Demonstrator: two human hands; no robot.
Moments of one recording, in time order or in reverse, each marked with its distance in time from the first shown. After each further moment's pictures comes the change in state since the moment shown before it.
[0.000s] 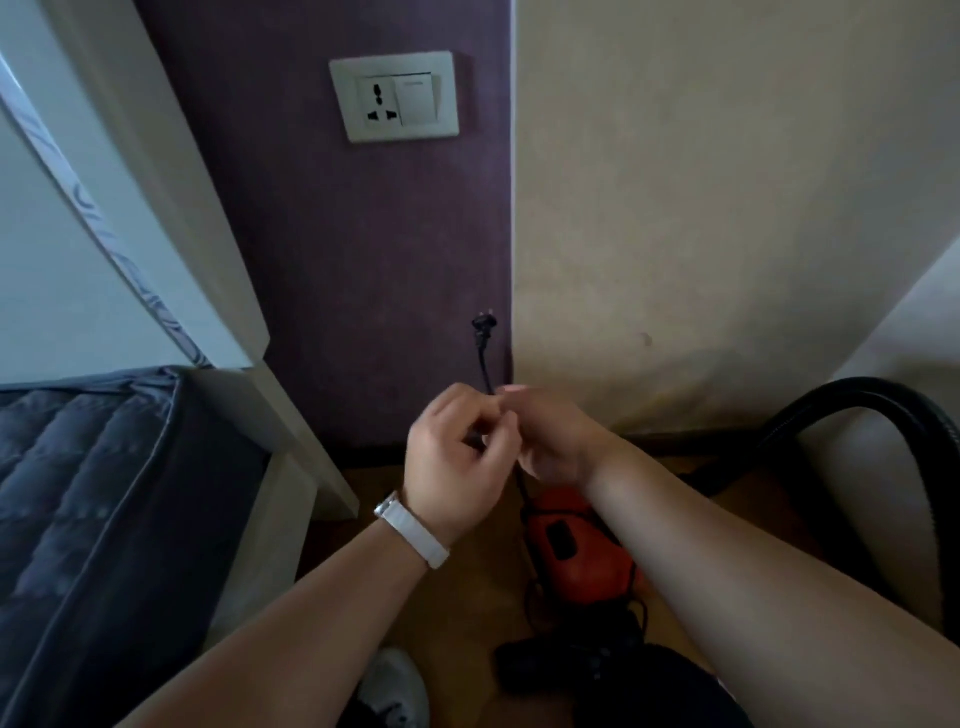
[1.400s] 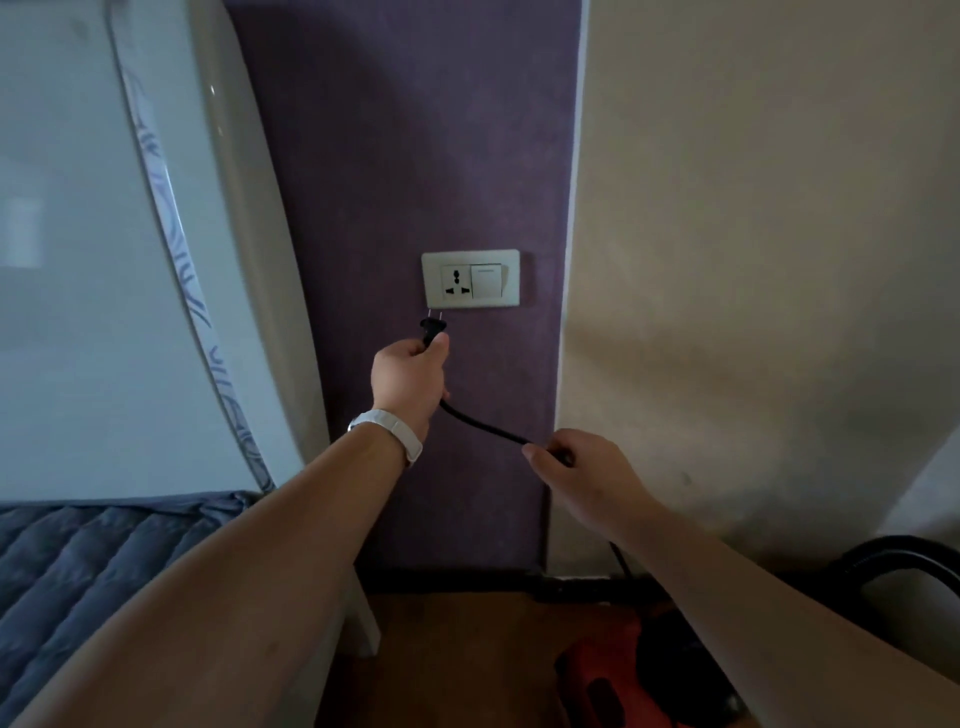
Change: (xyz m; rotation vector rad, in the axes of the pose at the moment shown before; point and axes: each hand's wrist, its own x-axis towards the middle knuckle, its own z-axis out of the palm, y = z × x) left_hand 0.202 -0.029 -0.074 -0.222 0.223 -0.687; right_hand -0.005 -0.097 0.021 -1.068 0.452 -0.510
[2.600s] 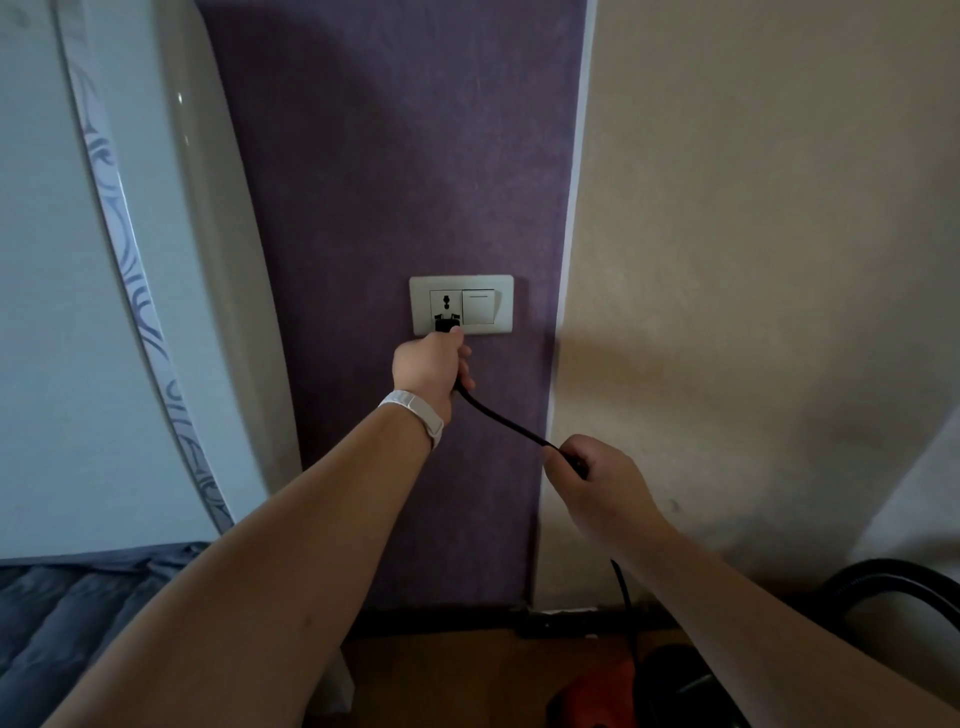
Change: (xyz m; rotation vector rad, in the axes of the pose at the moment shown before) left_hand 0.041 0.025 0.036 -0.159 -0.136 -0.250; right_hand 0.018 0.000 -0.003 0.138 0.202 0.024
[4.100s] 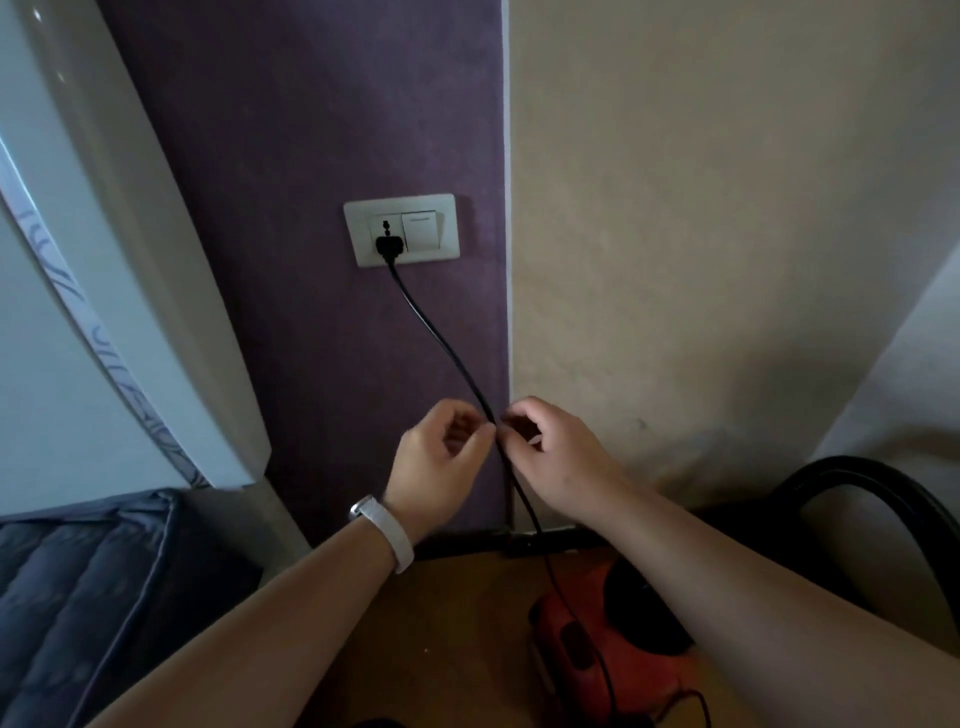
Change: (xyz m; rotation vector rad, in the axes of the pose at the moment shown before) left_hand -0.092 -0.140 -0.019 0.491 -0.283 0.575; right_hand -0.034 0.036 0.008 0.024 -0.145 -0.046
